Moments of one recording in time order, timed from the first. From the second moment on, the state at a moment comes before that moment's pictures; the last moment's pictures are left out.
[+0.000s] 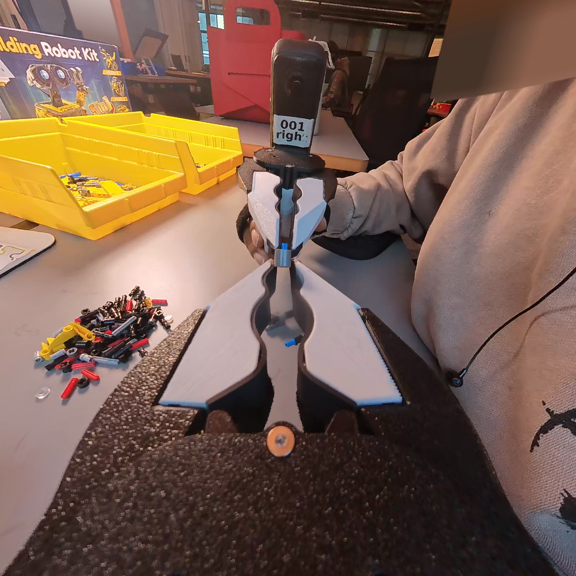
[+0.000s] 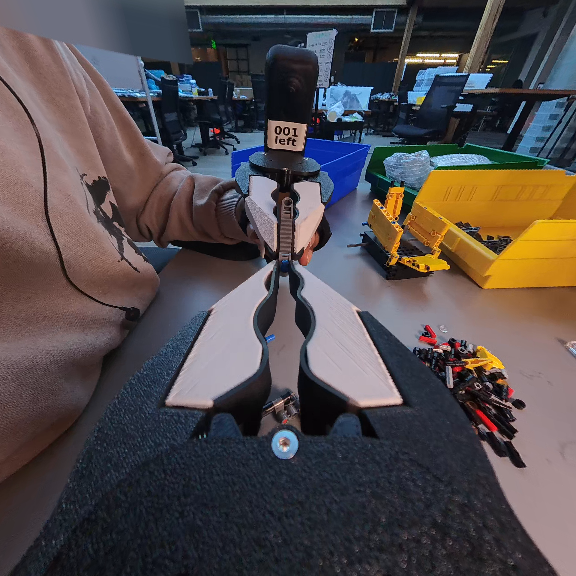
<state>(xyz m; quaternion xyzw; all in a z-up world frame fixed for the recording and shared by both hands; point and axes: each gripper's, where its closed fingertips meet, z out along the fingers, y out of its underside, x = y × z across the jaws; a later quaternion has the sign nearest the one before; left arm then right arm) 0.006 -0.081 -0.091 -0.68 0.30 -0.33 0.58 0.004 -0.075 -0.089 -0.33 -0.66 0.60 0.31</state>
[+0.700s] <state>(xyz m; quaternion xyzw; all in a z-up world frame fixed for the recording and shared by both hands) 0.012 -0.086 -0.078 -0.68 0.29 -0.35 0.57 0.004 -0.084 -0.072 -0.34 -0.60 0.68 0.25</state>
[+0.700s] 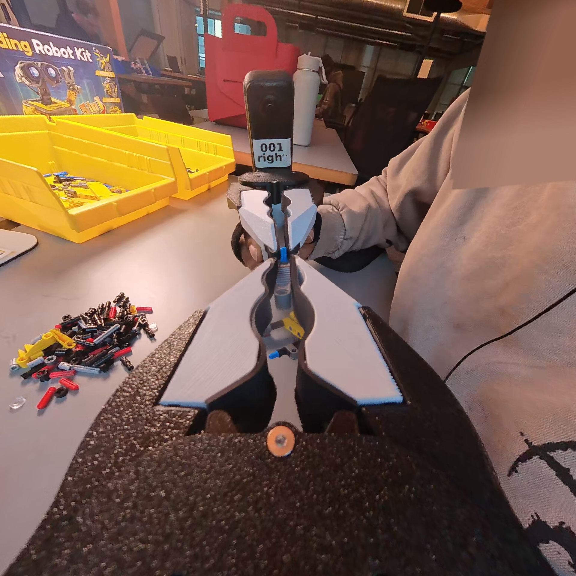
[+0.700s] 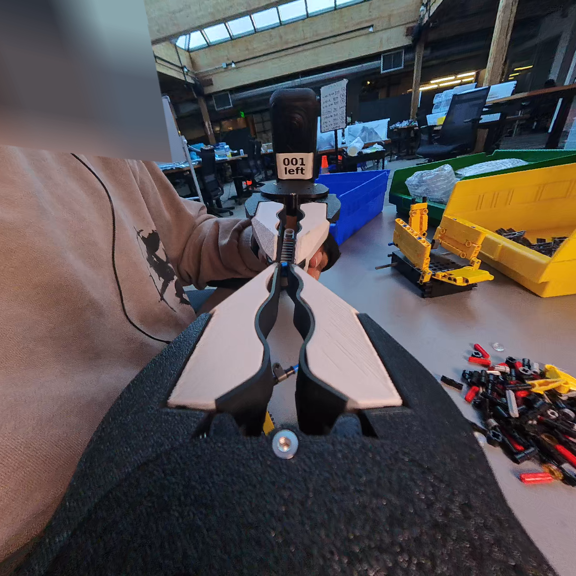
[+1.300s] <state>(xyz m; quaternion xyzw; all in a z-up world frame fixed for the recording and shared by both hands) 0.039 -0.090 -0.121 -0.74 0.30 -0.33 0.50 0.006 -0.034 0.035 -0.29 -0.43 0.80 0.31</state>
